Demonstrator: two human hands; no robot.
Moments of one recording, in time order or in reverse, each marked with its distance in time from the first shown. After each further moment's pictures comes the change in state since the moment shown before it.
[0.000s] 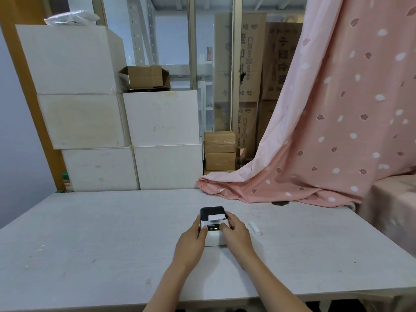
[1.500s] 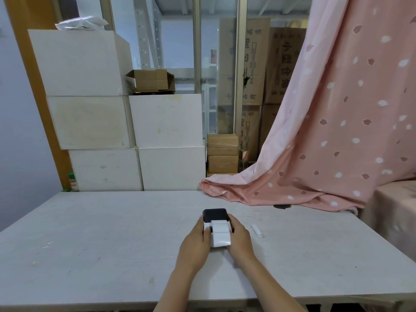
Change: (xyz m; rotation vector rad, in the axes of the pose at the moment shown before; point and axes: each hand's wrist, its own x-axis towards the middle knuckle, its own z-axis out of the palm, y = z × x) left_hand 0.004 -0.013 0.013 0.069 0.065 0.068; right_hand 0.005 0.012 0.005 -0.081 0.012 -0.046
